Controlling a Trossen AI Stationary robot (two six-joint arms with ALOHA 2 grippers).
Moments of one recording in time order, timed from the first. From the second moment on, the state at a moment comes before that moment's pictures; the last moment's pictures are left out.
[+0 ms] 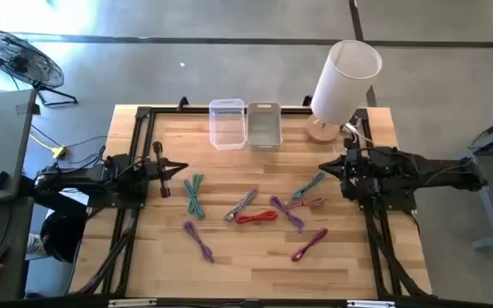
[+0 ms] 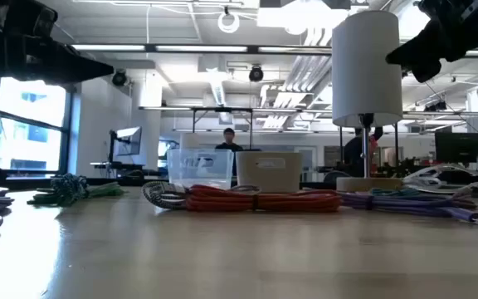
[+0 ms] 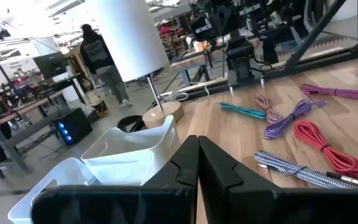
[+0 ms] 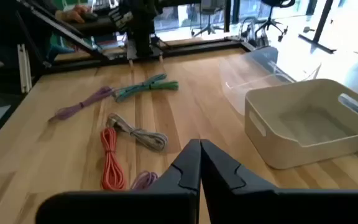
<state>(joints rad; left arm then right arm) 0.00 0.01 0.07 -0.02 -0.22 0.33 -0.01 0.35 0.42 -0.35 0.14 0.13</state>
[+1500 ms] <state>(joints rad) 0.00 0.01 0.21 -0.14 -0.17 0.18 -0.01 1.01 1.18 -1.16 0.06 0.01</state>
